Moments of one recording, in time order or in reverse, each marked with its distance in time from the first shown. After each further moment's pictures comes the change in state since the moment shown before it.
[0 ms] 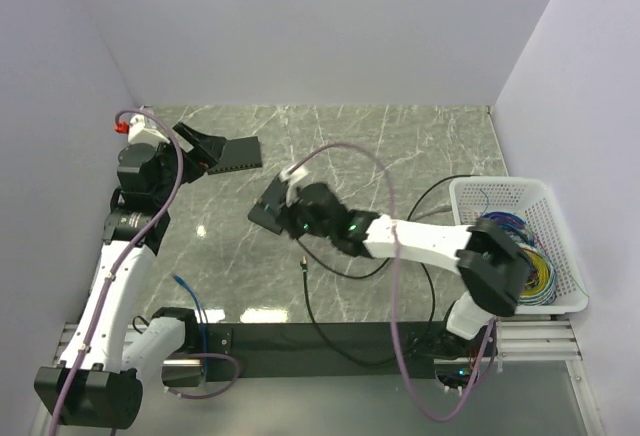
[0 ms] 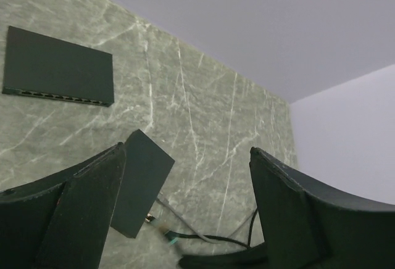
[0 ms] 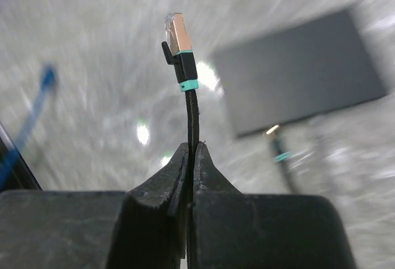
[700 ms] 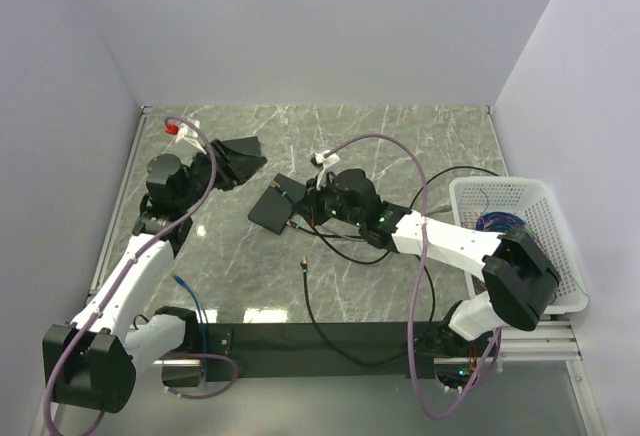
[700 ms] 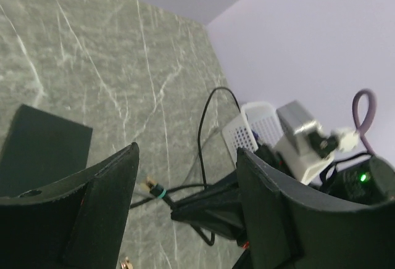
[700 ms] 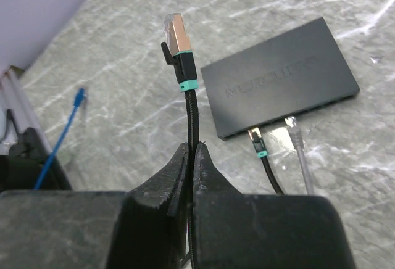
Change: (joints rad) left arm -0.084 0.088 -0.204 0.413 0.367 -0.070; right arm -0.172 -0.163 -0.129 0.083 -0.174 0.063
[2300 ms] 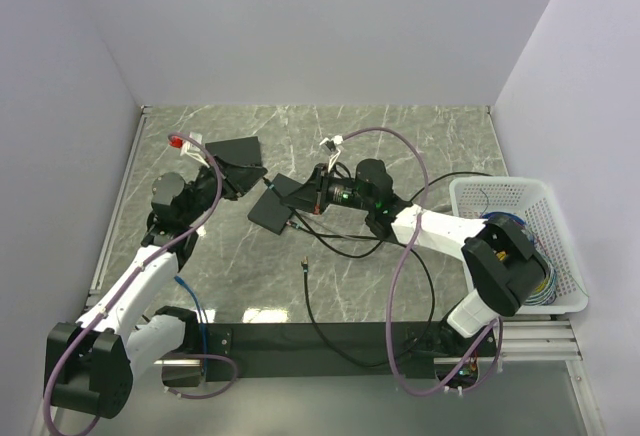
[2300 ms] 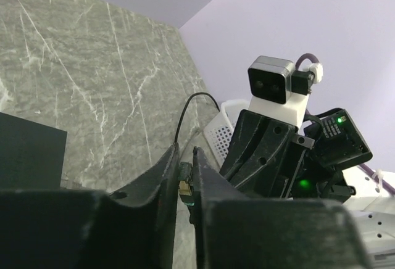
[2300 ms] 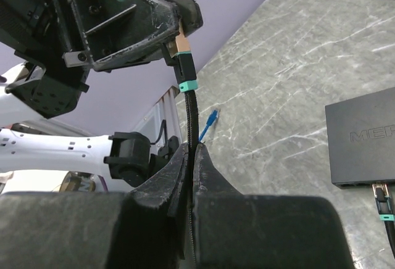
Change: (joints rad) left arm -0.045 -0.019 -0.180 0.284 0.023 -0.085; right arm -0.149 0.095 -0.051 0.481 -0.513 0.423
